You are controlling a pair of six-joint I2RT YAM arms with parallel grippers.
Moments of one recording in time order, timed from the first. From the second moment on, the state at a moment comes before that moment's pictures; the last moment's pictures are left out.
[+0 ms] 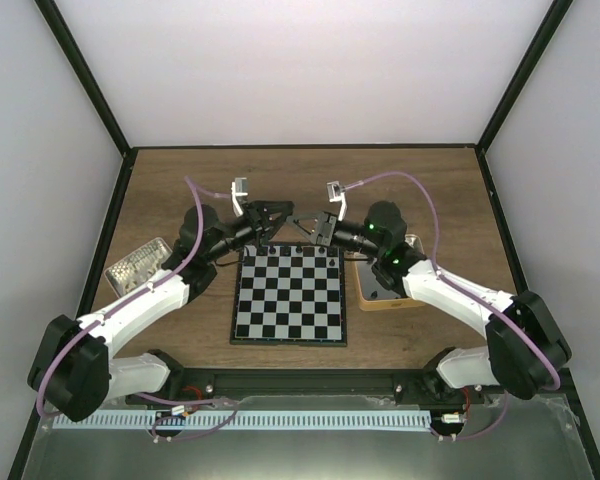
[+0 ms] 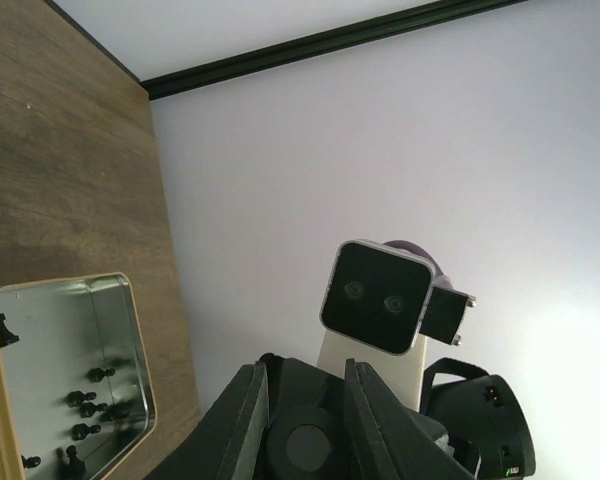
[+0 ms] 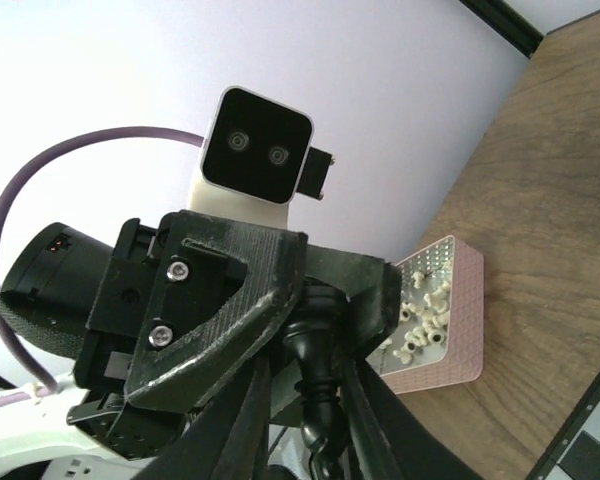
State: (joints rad) left arm -0.55 1.22 0.72 0.53 0.48 -1.35; right arm 0.64 1.33 0.77 0.59 -0.62 0.98
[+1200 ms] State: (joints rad) left arm -0.48 1.05 0.78 -0.17 -0.08 -0.75; right arm 0.73 1.71 1.21 -0.80 -0.15 0.55
